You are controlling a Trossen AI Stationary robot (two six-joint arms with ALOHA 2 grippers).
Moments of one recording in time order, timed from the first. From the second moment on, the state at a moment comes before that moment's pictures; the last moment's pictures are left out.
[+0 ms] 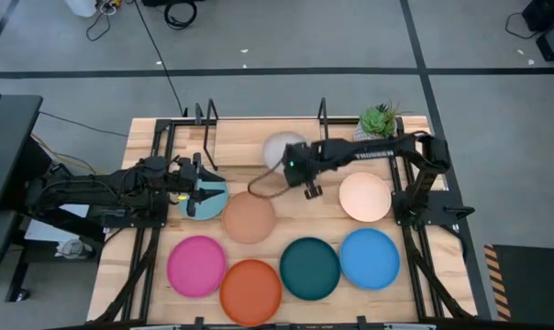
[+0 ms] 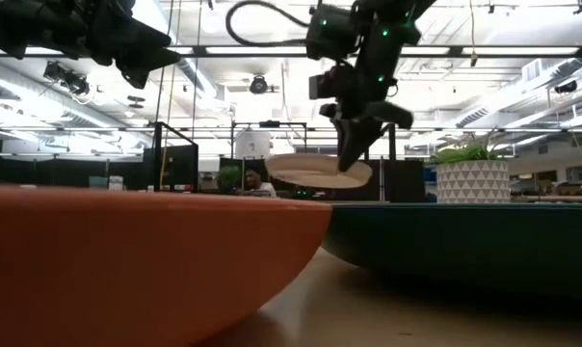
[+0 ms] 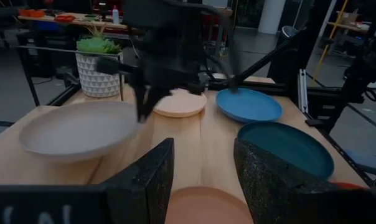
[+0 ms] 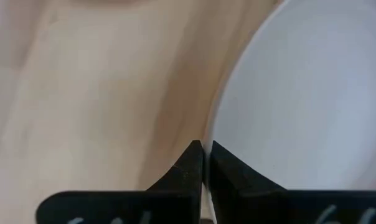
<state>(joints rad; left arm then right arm) 0.12 0.56 0.35 0.07 0.09 -0.07 -0.18 1.78 1.34 -0.73 0.14 -0.53</state>
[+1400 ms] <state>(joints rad) 0.12 0.59 0.39 0.02 0.01 -0.12 0.09 1.94 1.34 -0.45 -0.05 -0.70</state>
